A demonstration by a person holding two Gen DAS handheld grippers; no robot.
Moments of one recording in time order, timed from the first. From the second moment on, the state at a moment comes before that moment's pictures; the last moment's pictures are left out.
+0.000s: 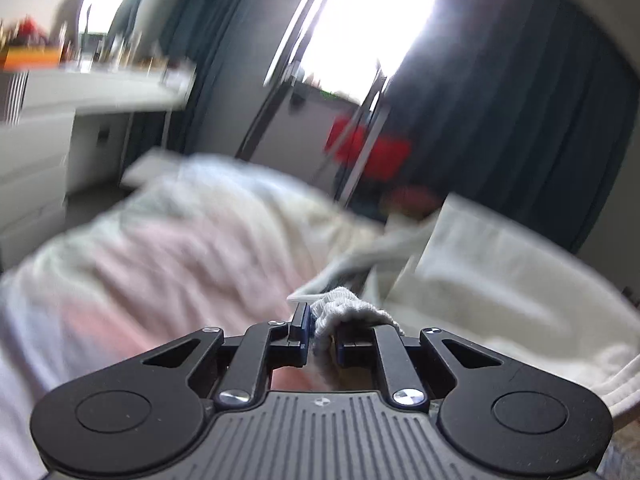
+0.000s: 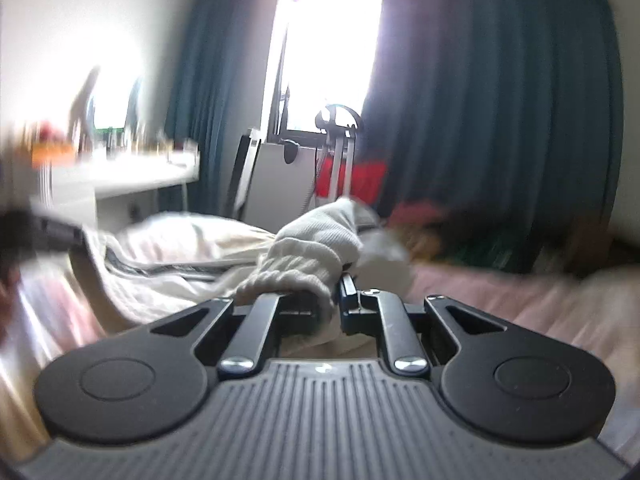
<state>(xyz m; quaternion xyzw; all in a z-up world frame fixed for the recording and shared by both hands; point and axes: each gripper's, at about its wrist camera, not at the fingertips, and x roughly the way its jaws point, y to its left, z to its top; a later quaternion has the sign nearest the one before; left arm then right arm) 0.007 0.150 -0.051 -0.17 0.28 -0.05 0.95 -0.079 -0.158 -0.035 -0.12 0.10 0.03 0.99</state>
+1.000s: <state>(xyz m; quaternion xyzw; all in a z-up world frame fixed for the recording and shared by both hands) -0.018 0.153 -0.099 -0.28 0.41 -0.06 0.87 -0.085 -0.266 -0.111 0.37 0.33 0.03 0.87</state>
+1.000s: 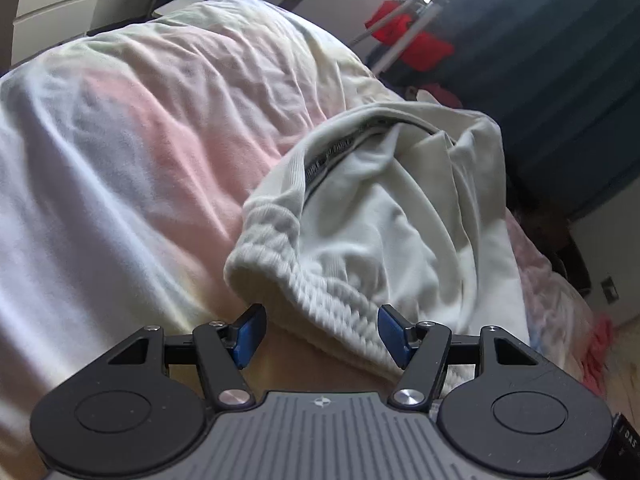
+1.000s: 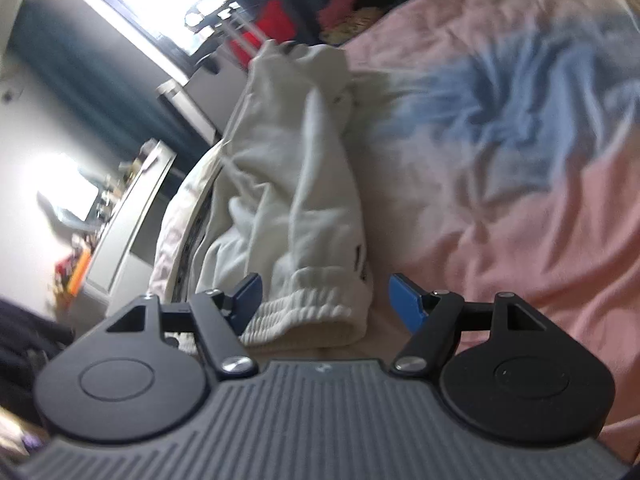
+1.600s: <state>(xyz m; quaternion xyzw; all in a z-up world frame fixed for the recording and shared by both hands) -0.013 0.195 -0.093 -0.33 0.34 0.06 0.88 -0.078 -0.253 -0.135 0.38 0.37 0.02 0.85</state>
